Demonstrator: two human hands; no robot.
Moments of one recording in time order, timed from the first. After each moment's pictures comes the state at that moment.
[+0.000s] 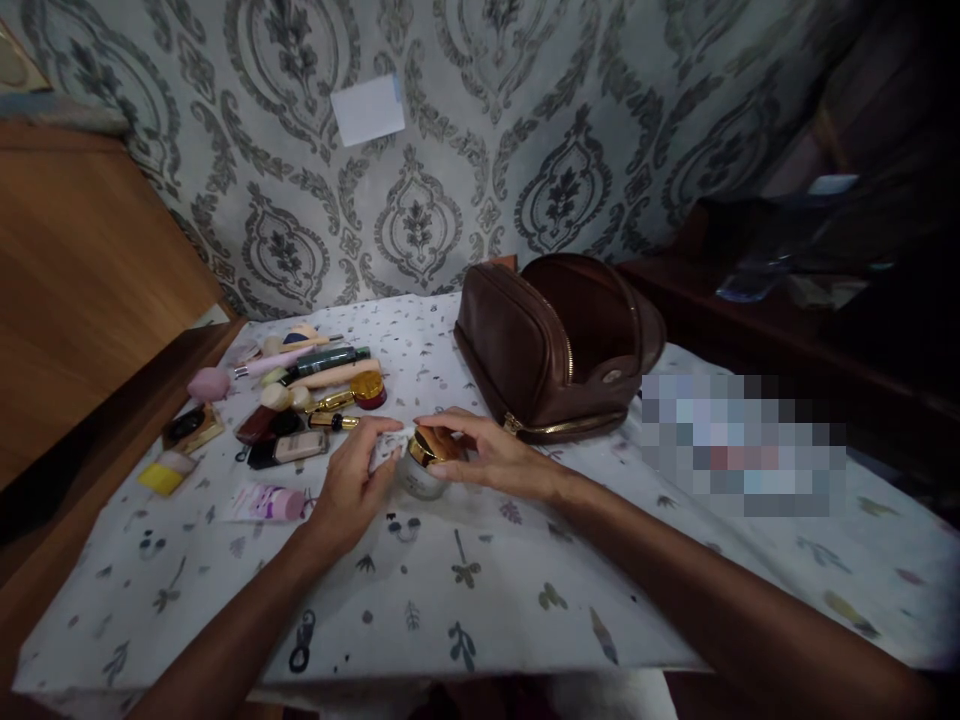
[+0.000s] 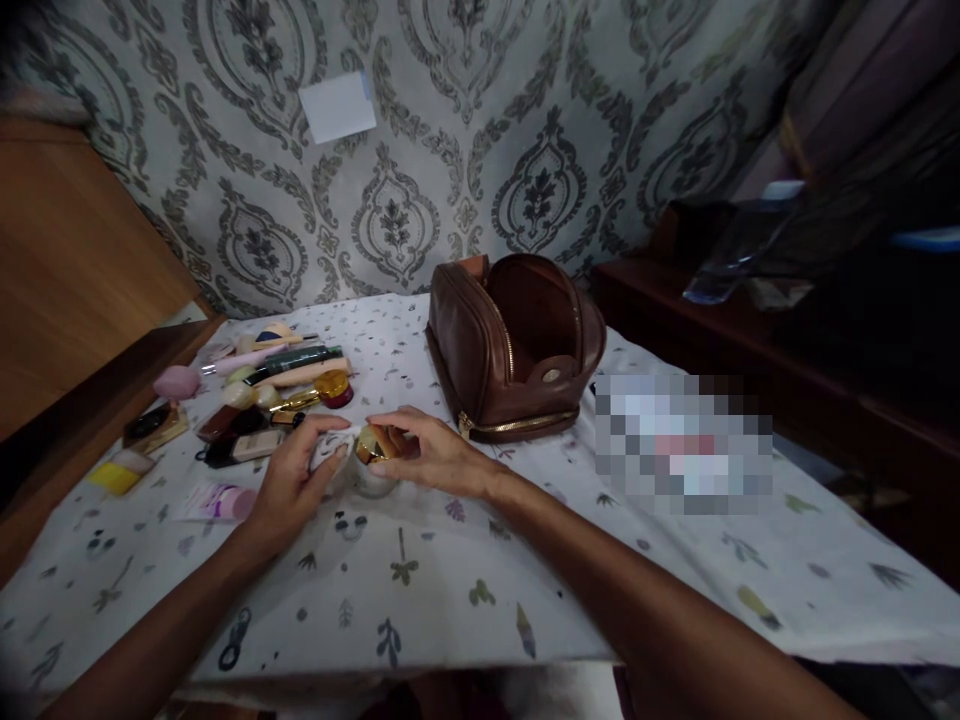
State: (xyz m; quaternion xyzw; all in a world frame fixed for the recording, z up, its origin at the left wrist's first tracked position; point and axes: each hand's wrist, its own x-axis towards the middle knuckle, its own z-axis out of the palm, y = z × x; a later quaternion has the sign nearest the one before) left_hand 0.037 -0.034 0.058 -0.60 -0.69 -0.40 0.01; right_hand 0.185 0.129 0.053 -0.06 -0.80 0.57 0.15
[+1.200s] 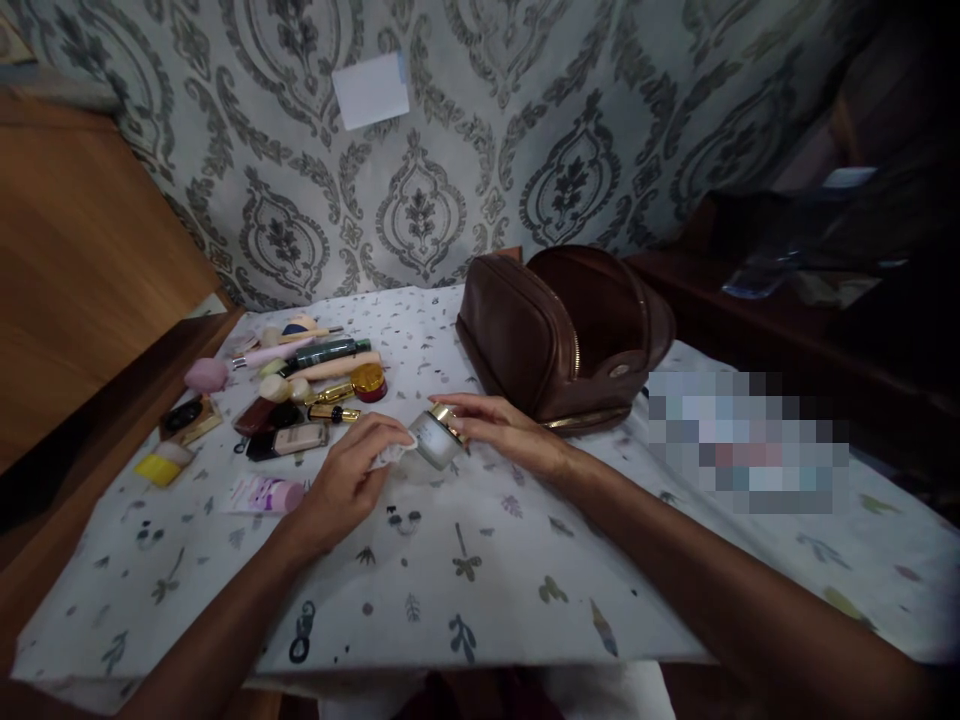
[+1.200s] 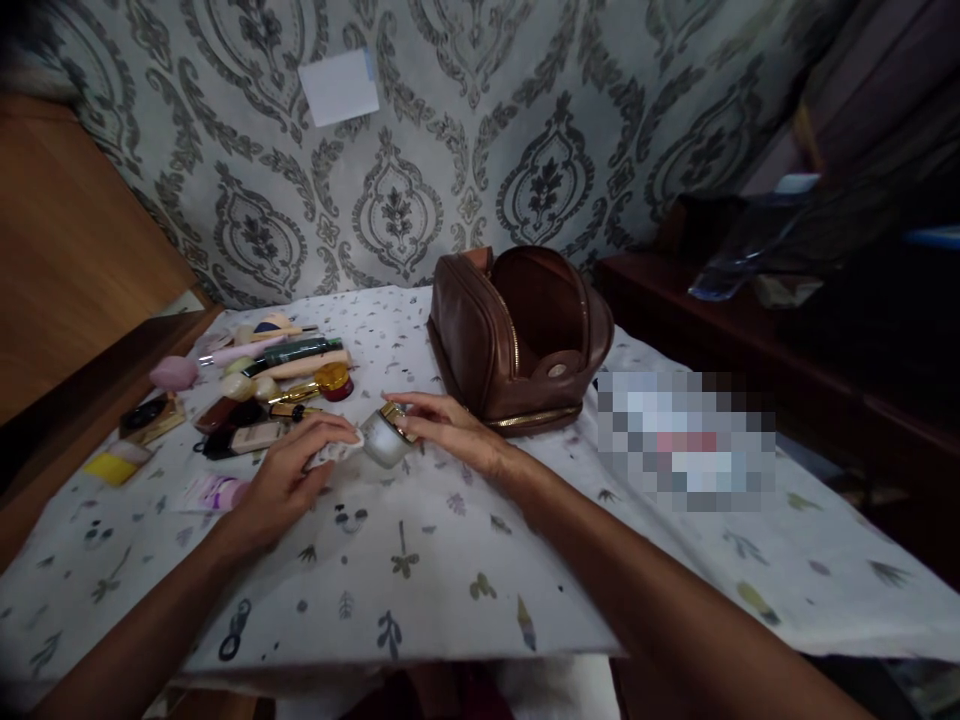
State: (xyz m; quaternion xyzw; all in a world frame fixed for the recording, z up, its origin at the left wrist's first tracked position) left_hand 0.029 -0.041 0.068 -0.69 -0.63 -0.36 -0.05; right_hand 0.180 0.150 0.040 -0.13 -0.72 0.66 0.14
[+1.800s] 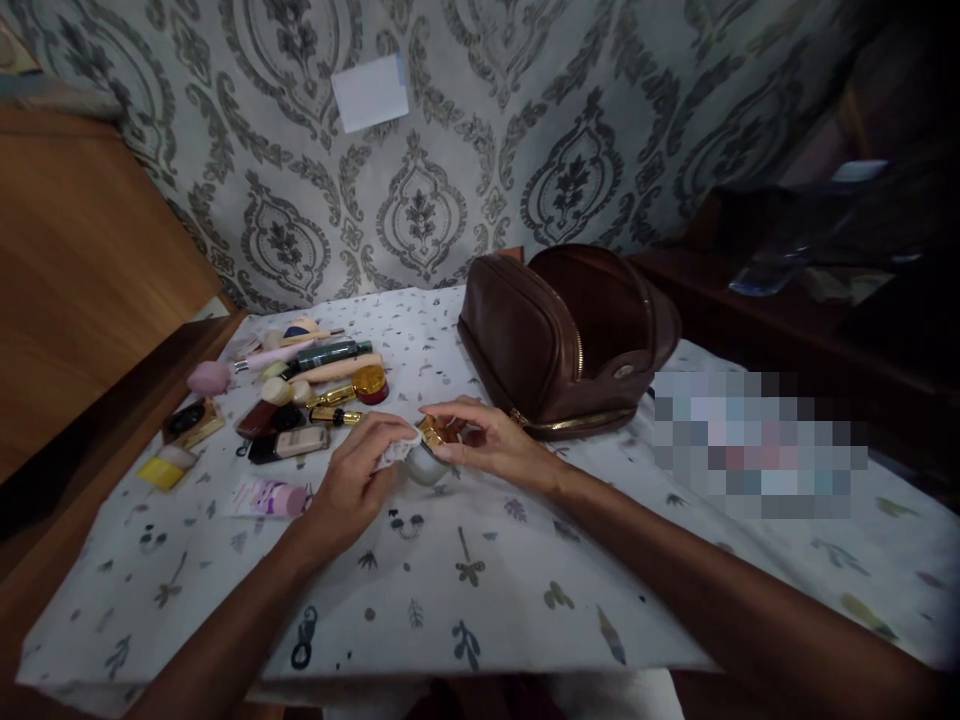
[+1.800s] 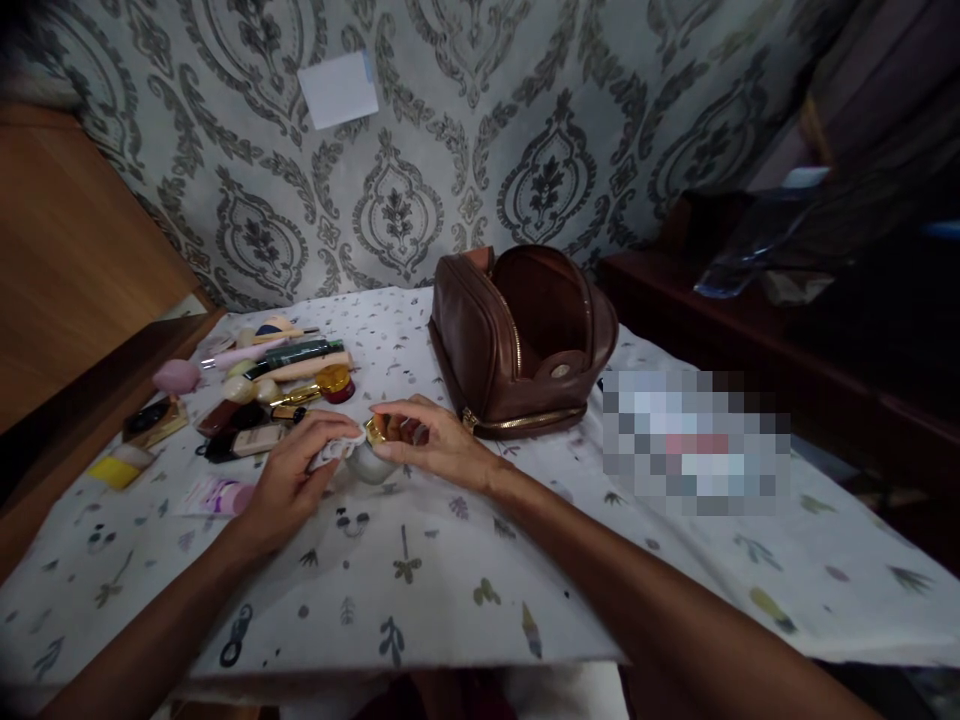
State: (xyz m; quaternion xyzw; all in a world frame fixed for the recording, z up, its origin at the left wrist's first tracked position) left_hand 0.034 -0.037 0.065 -0.67 -0.63 -0.39 -0.02; right_hand 0.180 0.132 0.044 -0.07 -0.78 0.58 0.20
